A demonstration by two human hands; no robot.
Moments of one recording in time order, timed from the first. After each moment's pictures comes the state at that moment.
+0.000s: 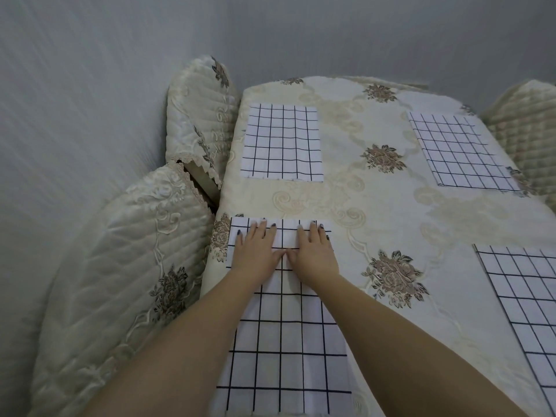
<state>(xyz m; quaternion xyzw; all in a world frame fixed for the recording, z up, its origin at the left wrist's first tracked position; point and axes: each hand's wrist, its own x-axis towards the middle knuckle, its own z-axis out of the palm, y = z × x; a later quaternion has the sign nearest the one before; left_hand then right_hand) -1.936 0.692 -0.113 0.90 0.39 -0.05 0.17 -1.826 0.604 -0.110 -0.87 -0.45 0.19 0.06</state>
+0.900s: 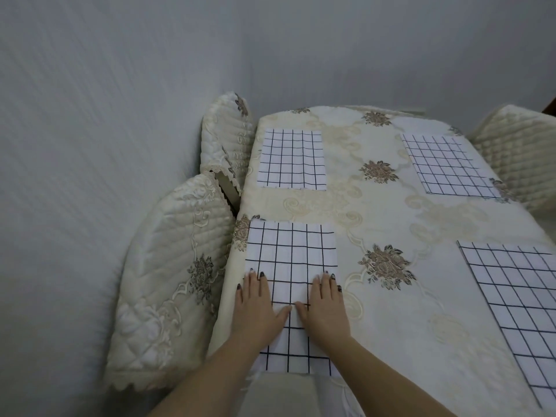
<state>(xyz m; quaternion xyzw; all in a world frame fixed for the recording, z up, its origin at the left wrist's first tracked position) -2.041 0.565 -0.099 0.86 0.46 -0.07 0.19 -1.915 0.480 -0.107 -0.87 -0.44 0.20 0.04</state>
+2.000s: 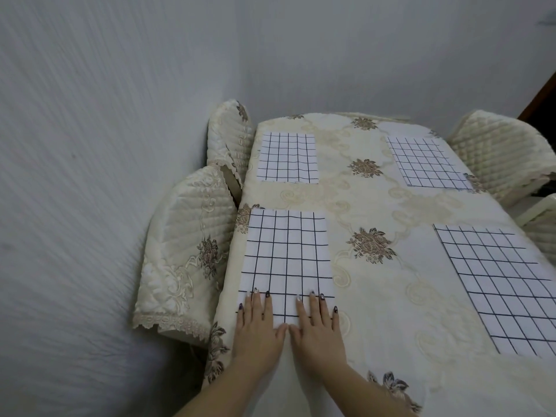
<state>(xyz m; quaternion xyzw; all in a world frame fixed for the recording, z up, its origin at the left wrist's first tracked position) -2.102 0.467 -0.100 0.87 0.45 -0.08 0.15 -1.993 0.387 -0.102 -0.87 -0.46 0.17 0.01</state>
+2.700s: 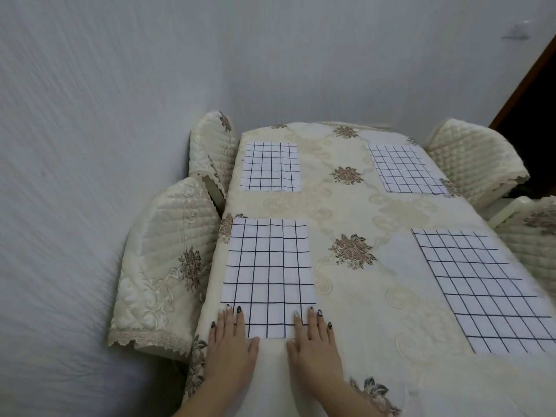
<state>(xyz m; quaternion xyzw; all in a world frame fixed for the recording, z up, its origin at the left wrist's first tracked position) -2.117 0.469 -0.103 0.86 0.49 -0.06 0.16 -1.976 0.361 -0.101 -0.87 -0.45 0.19 0.04</state>
